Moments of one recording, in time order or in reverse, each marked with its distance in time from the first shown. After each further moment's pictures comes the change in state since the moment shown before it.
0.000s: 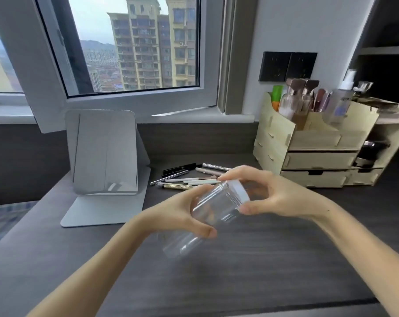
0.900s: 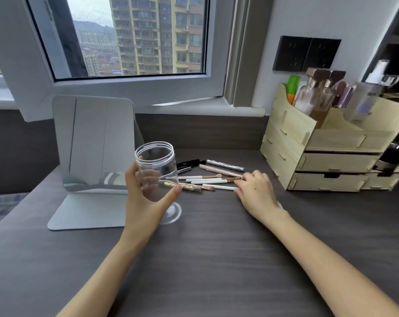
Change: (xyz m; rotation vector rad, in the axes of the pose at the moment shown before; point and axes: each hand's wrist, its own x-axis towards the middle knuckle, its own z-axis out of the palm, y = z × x) left_hand -0.004 -0.066 -0.016 -0.052 1.091 0.139; right_hand 0.095 0.134 0.025 -1.137 0.532 0.234
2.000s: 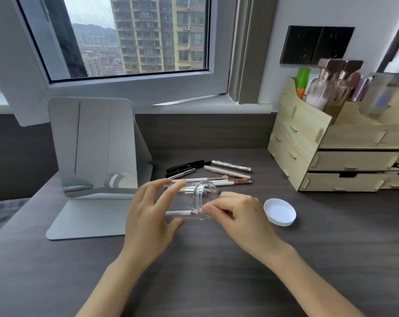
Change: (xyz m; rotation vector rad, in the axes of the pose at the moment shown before) left_hand -0.001 -0.014 -0.009 0.732 -0.194 0.473; right_hand -0.037 -0.070 -0.067 0.816 0.055 -0.055
